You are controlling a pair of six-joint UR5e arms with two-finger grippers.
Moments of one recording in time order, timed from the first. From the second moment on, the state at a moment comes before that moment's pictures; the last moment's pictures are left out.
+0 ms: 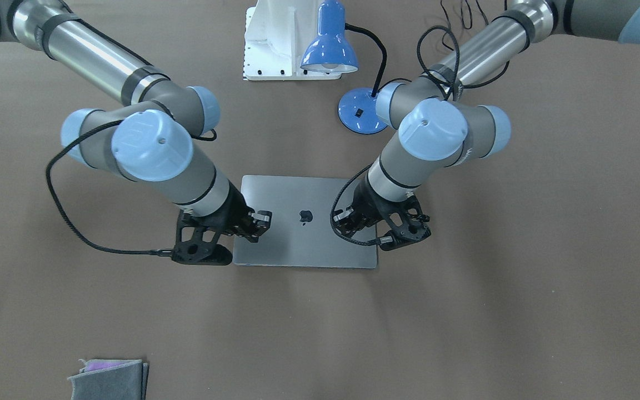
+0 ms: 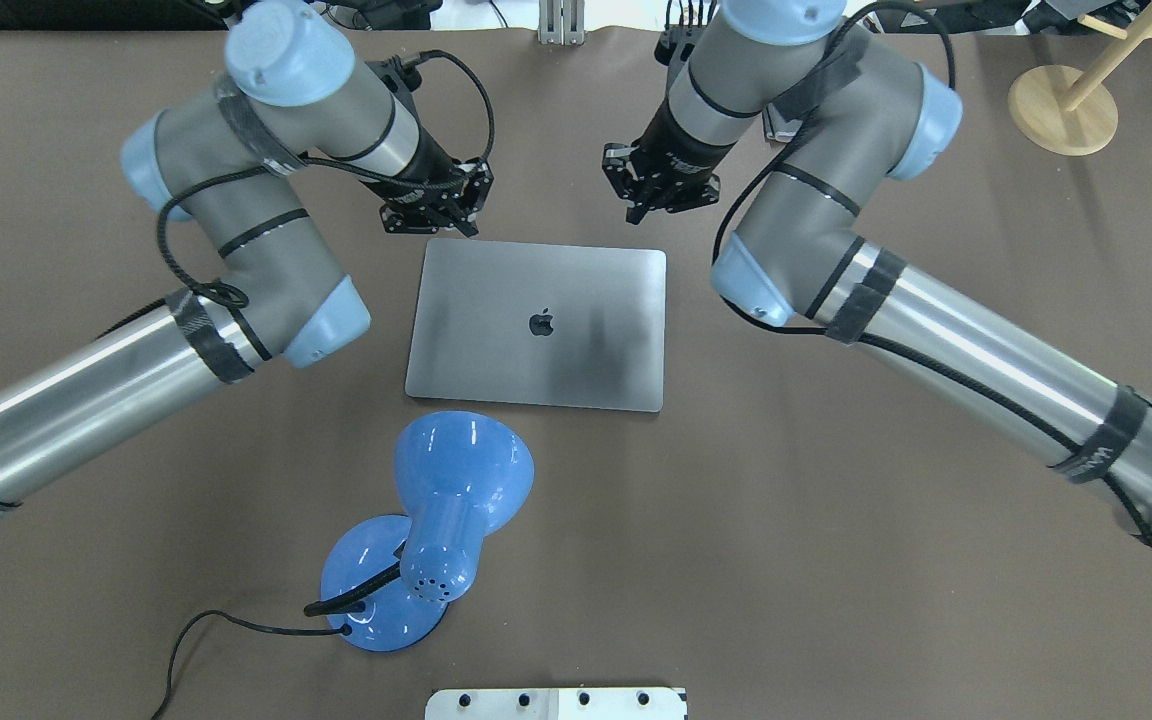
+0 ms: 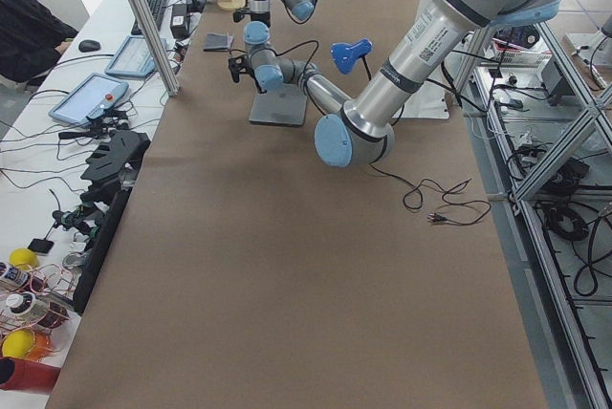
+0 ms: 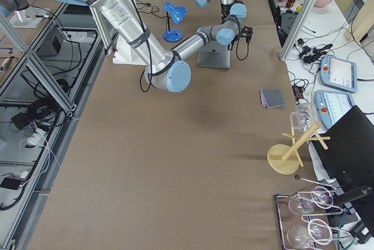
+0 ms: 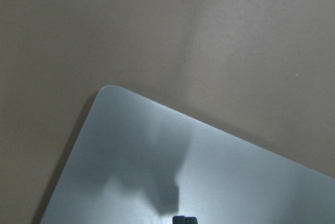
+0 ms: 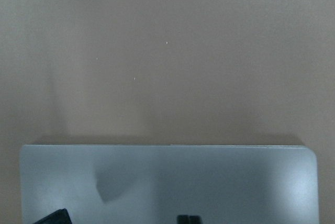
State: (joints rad) left arm -0.81 -2.32 -1.37 -2.05 -2.13 -1.49; right arm 0.85 -0.79 1.35 -1.24 2.24 1.23
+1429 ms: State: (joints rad) left arm -1.48 -1.53 -1.70 -1.76 -2.35 -0.12; right arm 1.48 -1.38 1.61 -1.78 2.32 -0.13
